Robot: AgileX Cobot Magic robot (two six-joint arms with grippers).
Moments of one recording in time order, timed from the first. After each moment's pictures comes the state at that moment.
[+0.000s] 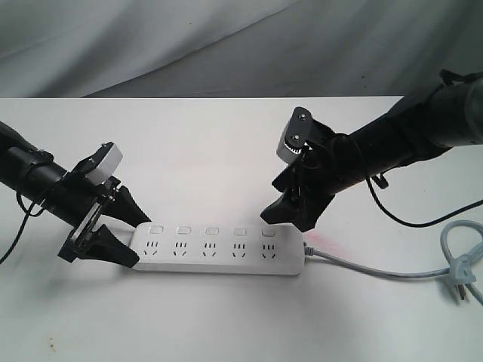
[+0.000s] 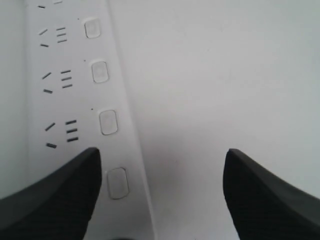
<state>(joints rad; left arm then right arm) 0.16 2.21 -1.23 -0.91 1.19 2.09 0.28 2.00 -1.17 1.07 0.74 -1.78</state>
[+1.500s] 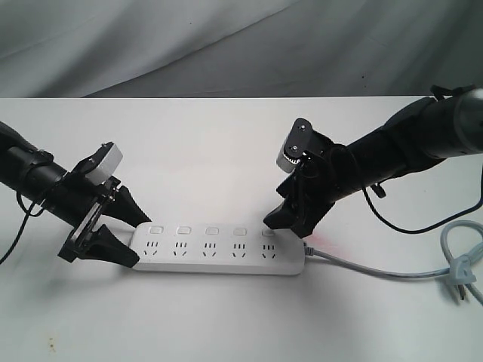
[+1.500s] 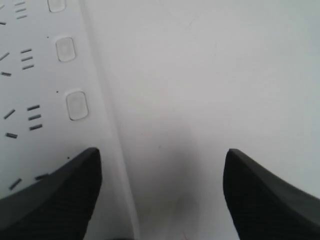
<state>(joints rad) 0.16 2.21 -1.23 -0.91 1.19 2.09 0.28 2.05 -1.16 1.11 0.67 -1.80</state>
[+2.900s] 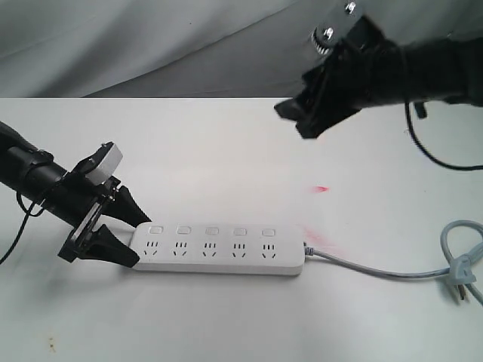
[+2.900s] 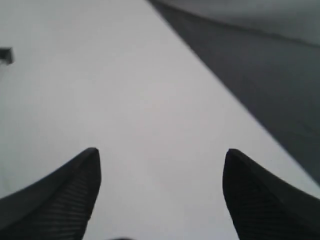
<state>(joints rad) 0.16 2.21 -1.23 -0.91 1.19 2.09 0.28 1.67 -1.15 1.20 0.42 -1.68</state>
